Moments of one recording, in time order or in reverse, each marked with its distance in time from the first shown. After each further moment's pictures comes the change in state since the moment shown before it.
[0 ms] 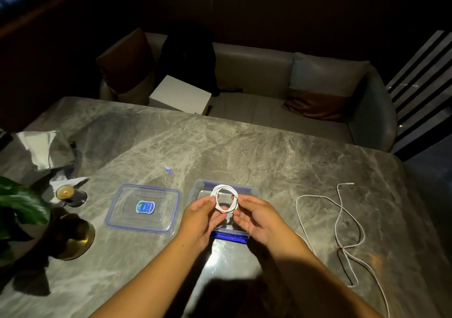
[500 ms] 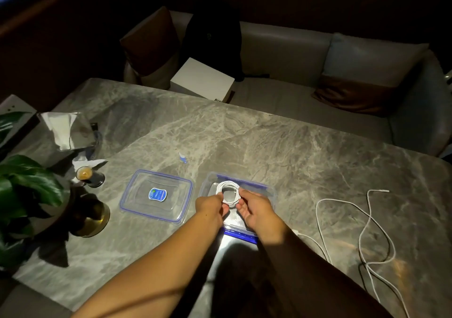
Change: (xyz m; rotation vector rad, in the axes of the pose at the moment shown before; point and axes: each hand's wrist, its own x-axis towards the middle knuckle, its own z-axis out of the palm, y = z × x) left_hand 0.081 -0.019 0.005 0.100 0.508 -0.133; right_hand 0.091 0.022 0.015 0.050 0.124 0.085
